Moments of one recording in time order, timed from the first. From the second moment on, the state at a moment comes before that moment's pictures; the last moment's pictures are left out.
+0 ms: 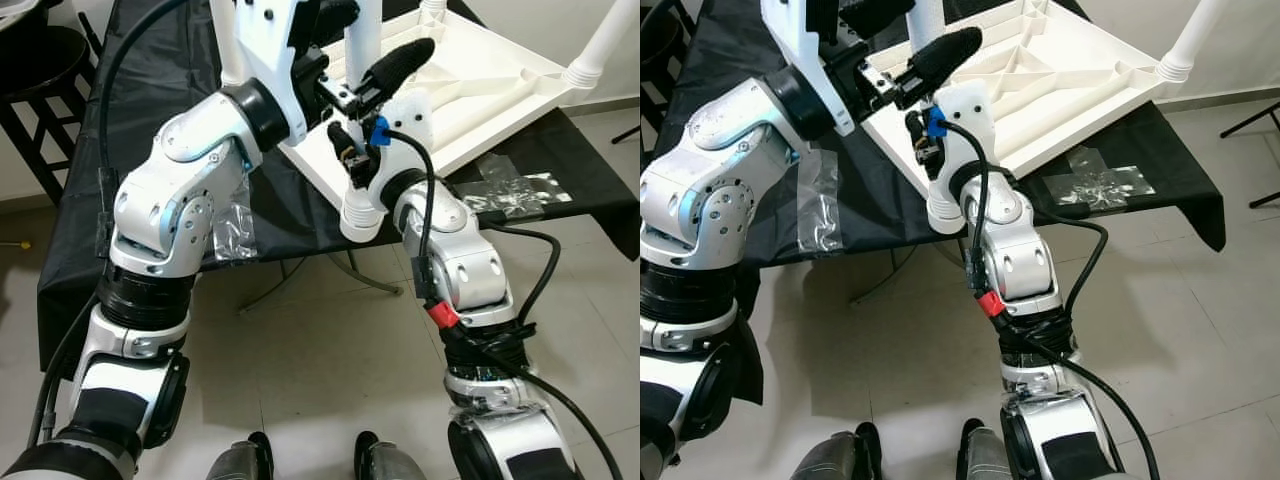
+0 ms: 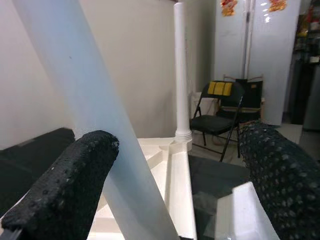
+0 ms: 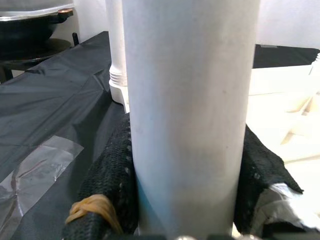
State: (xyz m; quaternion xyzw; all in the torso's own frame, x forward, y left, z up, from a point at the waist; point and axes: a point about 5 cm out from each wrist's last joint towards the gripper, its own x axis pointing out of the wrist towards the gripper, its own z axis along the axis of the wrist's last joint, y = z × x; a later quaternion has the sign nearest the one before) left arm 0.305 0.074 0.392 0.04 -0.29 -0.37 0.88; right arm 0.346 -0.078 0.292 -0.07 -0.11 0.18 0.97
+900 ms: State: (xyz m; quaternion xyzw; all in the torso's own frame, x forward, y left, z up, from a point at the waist) left arm 0.322 0.096 0.392 -0.05 -0.21 -0.32 0.92; right arm 0.344 -0.073 0.294 -0.10 -0.13 0.21 0.96
